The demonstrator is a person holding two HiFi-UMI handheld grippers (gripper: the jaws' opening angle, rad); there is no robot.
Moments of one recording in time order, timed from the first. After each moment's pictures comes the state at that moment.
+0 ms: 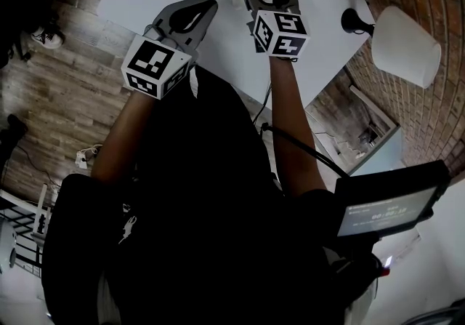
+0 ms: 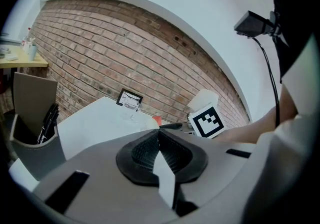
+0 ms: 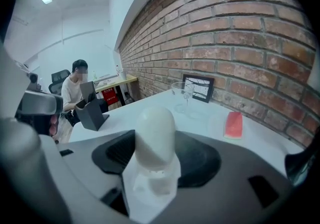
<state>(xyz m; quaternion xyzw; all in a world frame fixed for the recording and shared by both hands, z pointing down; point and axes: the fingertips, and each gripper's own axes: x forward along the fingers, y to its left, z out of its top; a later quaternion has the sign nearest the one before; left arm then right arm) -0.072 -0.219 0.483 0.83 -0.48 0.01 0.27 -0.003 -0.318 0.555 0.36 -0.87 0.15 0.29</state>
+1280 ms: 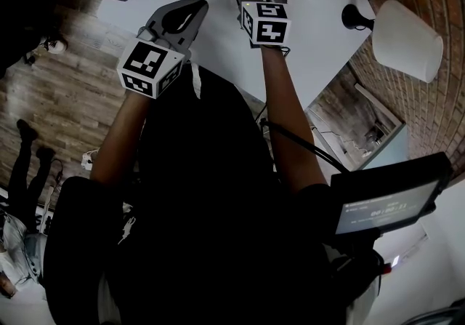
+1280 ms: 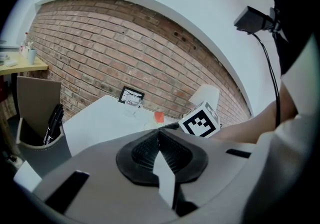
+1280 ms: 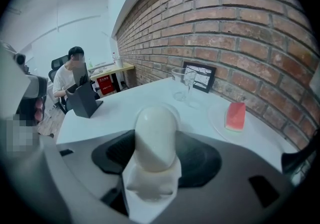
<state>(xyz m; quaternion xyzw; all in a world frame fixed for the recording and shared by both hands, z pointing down) -0.074 -0.218 0.490 0.83 -0.48 0.04 0.27 0.000 -0.321 0.591 0.37 -0.84 0.15 0.36</state>
